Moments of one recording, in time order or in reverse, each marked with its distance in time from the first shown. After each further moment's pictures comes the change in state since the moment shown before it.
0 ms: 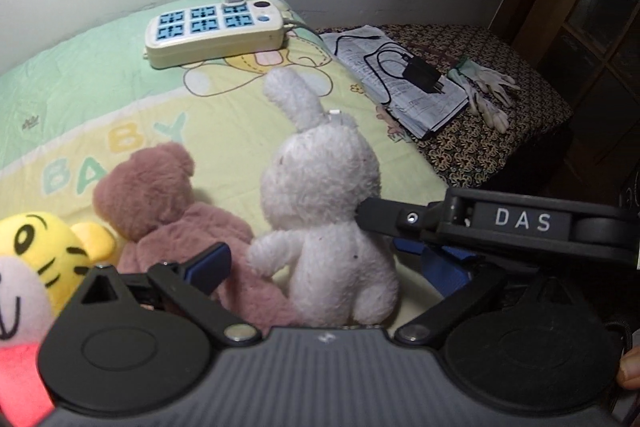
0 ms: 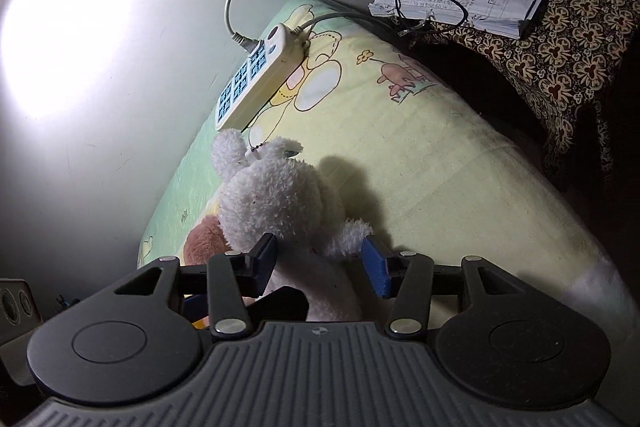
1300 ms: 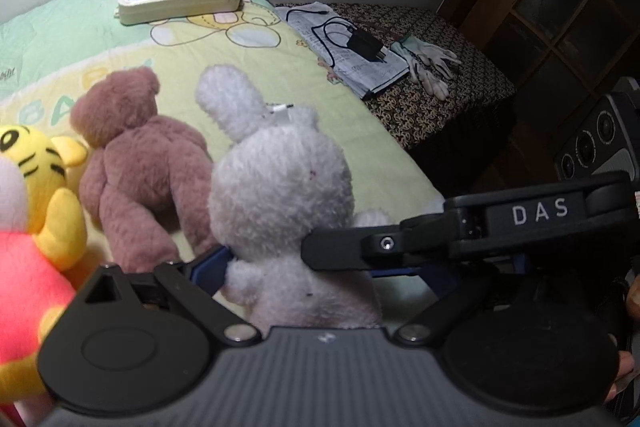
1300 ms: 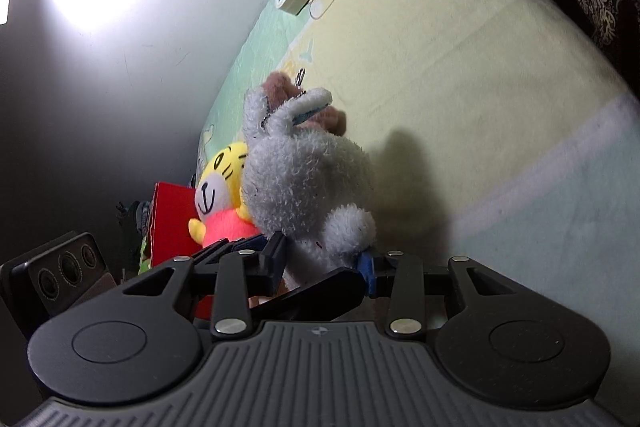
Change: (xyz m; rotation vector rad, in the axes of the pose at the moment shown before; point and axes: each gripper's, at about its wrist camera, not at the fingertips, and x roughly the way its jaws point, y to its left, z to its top) left arm -0.043 -0.005 -0.061 0.002 0.044 -0.151; right arm -0.031 0.008 -0.056 -0.022 0.361 0.169
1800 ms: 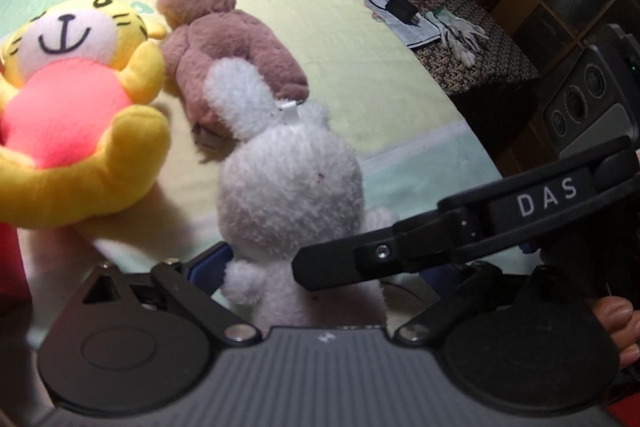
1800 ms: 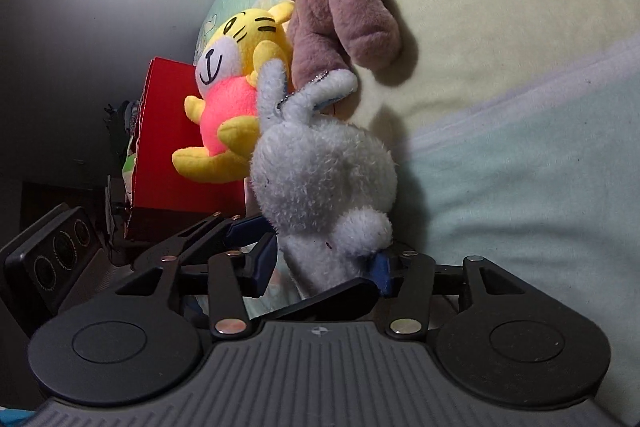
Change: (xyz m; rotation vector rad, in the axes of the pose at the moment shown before) left arm -0.033 0.021 -0.069 -0.105 0.055 0.071; right arm 0.038 0.036 -0.038 -0.123 0.219 -0.052
